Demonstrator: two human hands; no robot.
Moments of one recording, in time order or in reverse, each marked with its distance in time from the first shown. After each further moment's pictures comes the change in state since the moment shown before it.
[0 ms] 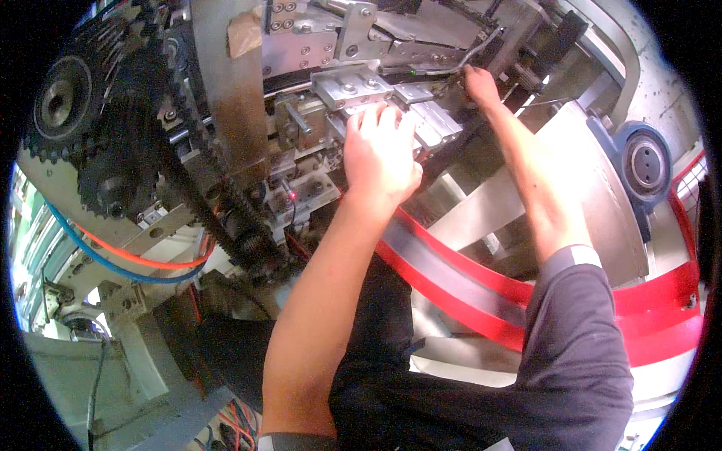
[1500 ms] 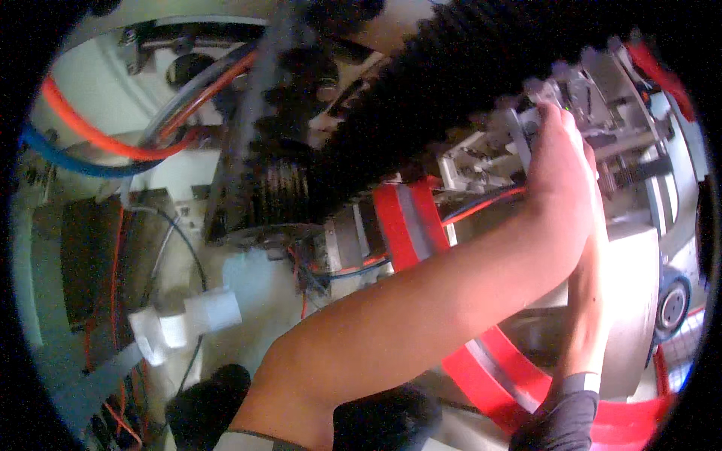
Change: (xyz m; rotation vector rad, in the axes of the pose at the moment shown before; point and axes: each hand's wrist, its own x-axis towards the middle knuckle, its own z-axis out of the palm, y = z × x) left_hand 0.005 0.013 0.009 0.210 -0.293 -0.122; right_hand 0.012 0.000 0.007 0.767 -0.264 0.298
